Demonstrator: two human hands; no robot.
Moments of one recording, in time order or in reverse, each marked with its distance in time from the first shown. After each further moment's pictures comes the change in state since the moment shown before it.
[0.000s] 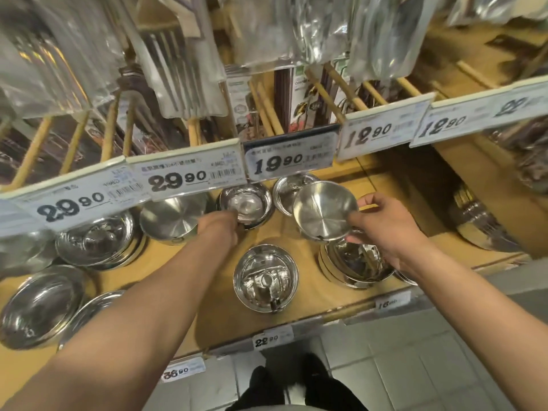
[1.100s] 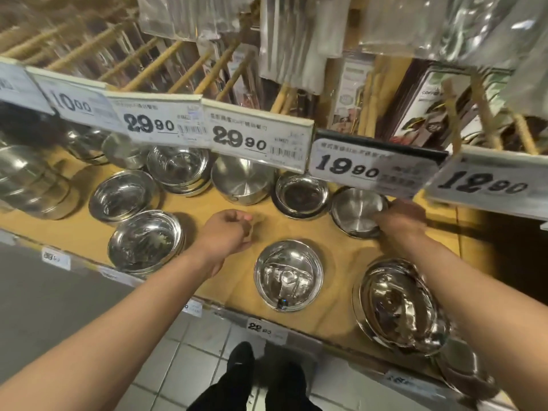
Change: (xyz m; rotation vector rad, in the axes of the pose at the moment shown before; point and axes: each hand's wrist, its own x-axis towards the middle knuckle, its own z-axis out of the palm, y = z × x) left_hand -0.094 -0.056 -0.080 -0.085 0.035 0.262; right_hand 0.149 -0.015 0.071 -0.951 -0.185 -0.216
